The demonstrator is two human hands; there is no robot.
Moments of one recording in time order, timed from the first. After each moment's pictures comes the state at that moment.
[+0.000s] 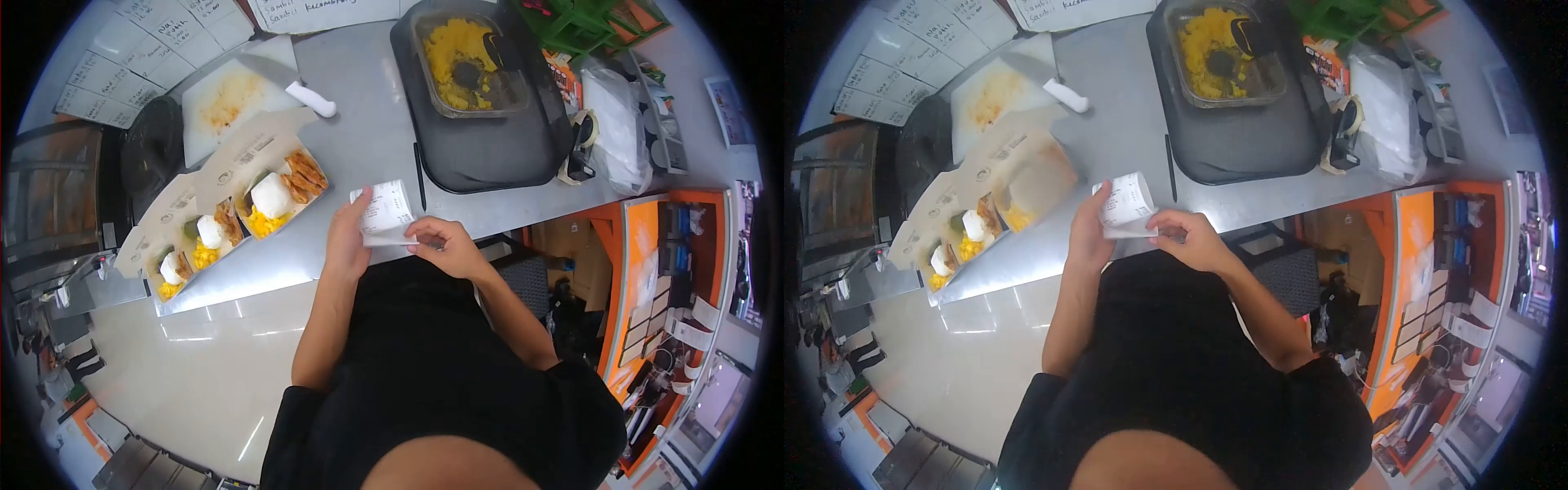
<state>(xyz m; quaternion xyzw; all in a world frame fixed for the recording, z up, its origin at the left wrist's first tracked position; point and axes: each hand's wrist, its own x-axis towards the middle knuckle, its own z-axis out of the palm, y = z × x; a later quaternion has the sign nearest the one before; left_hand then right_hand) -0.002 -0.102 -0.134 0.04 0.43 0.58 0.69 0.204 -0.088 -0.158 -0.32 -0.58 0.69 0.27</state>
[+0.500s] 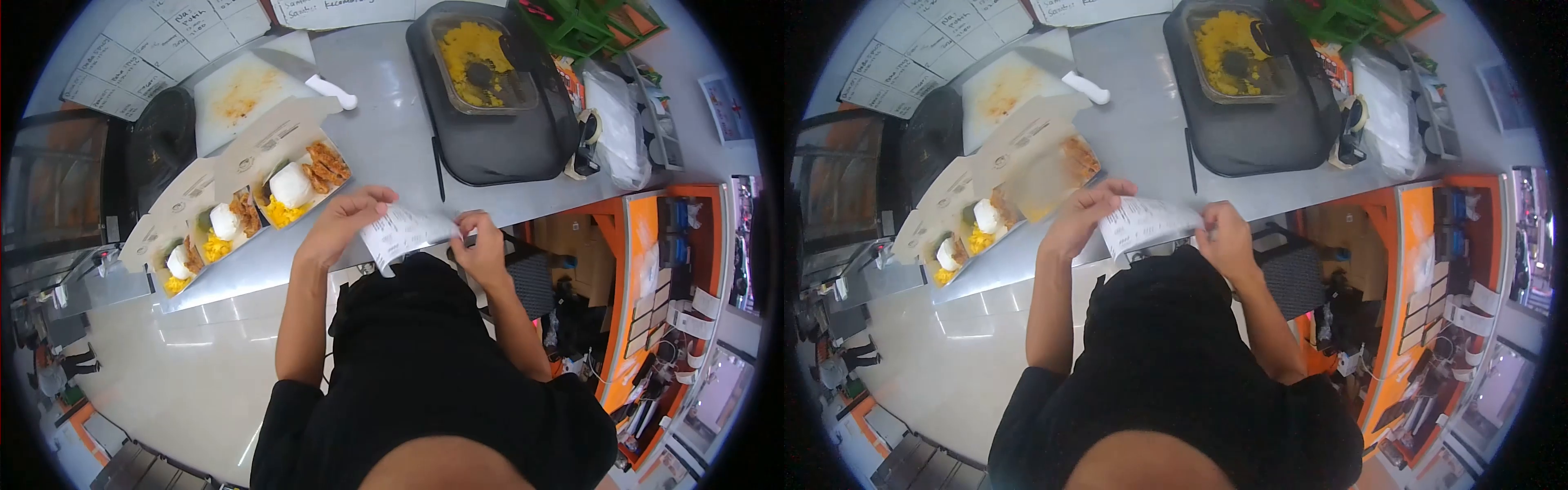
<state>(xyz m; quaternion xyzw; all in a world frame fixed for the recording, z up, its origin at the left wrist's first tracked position) -0.075 -0.112 -0.104 0.33 0.41 0.46 0.71 0.199 -0.125 -0.156 -0.50 -0.73 0.26 0.39</state>
